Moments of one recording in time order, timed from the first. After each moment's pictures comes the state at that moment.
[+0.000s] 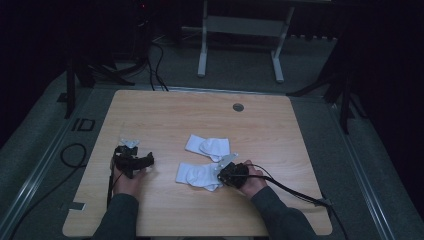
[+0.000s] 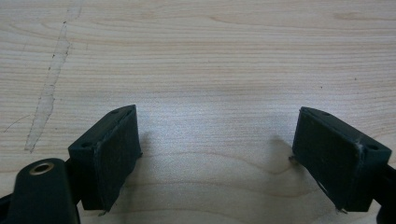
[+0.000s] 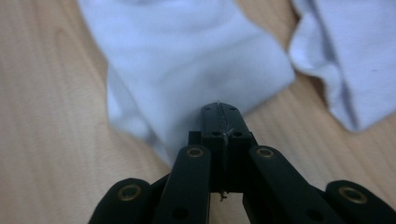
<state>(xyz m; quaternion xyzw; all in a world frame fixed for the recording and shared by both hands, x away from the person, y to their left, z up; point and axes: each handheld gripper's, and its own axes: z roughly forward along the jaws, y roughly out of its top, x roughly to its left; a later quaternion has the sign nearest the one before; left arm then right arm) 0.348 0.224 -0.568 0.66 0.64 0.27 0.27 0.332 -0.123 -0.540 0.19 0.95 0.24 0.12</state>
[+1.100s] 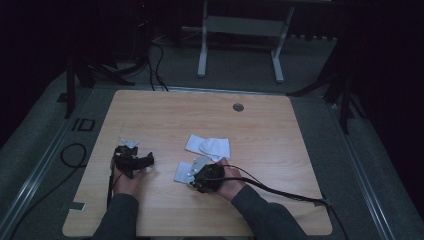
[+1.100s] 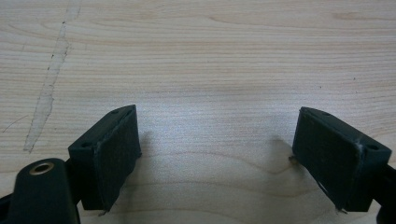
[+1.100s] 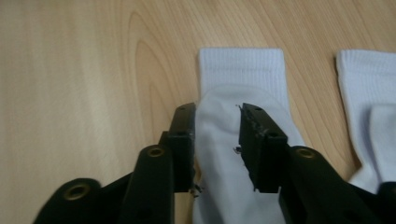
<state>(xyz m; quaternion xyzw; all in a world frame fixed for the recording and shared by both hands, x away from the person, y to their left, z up) 0.348 0.224 -0.567 0.66 0.64 0.27 0.27 0.309 -0.047 -0.509 0.10 0.95 0.28 0.10</state>
